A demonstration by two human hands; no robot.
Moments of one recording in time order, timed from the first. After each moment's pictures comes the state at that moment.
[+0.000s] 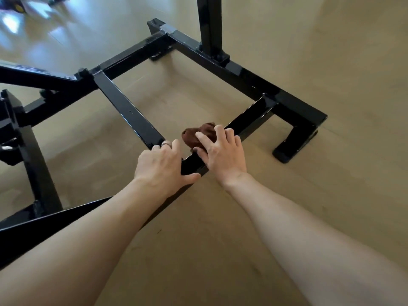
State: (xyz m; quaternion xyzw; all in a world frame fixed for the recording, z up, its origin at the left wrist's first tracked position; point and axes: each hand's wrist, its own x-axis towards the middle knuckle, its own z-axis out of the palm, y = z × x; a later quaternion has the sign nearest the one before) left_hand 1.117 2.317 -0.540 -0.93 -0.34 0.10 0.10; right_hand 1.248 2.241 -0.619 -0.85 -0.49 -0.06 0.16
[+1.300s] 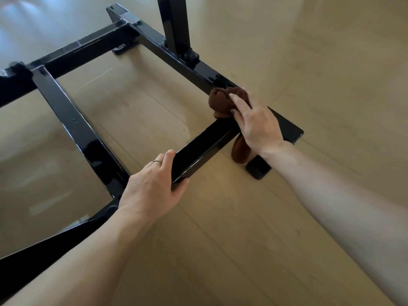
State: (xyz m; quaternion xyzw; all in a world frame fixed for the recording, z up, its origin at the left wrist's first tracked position) left_hand 1.179 2.308 -0.612 -0.94 -0.32 -0.03 -0.08; right_hand 1.442 2.213 -0.612 -0.84 -0.48 -0.04 0.23
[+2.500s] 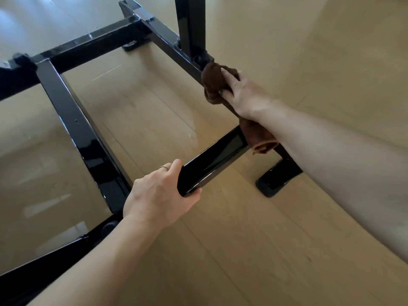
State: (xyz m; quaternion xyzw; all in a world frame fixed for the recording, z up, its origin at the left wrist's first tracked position) left_hand 1.201 2.313 -0.599 -0.91 -0.40 0.03 -0.13; right_hand 1.505 2.331 -0.599 -0.84 -0.50 0.13 0.15
